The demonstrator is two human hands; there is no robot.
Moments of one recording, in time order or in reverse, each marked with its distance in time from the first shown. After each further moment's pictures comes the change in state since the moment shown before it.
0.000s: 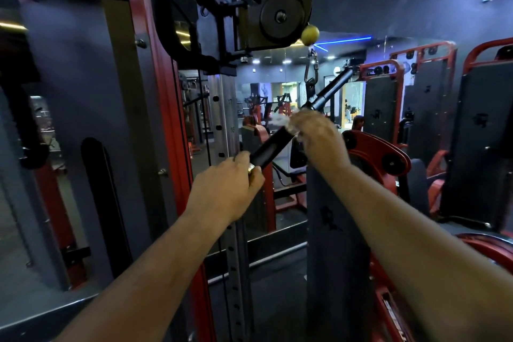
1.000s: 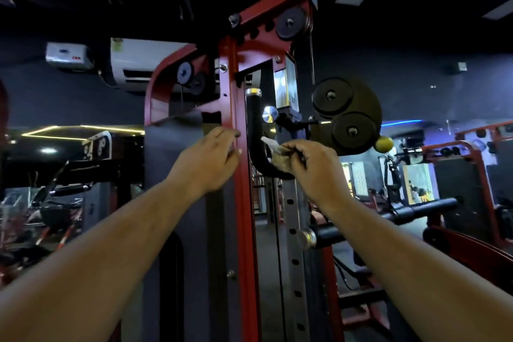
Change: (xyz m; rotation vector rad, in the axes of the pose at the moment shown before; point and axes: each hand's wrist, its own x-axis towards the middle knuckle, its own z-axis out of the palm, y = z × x) left_hand 0.102 -0.145 -0.204 0.112 0.330 0.090; right_hand 0.173 -0.156 -0.018 0.481 0.204 -0.002
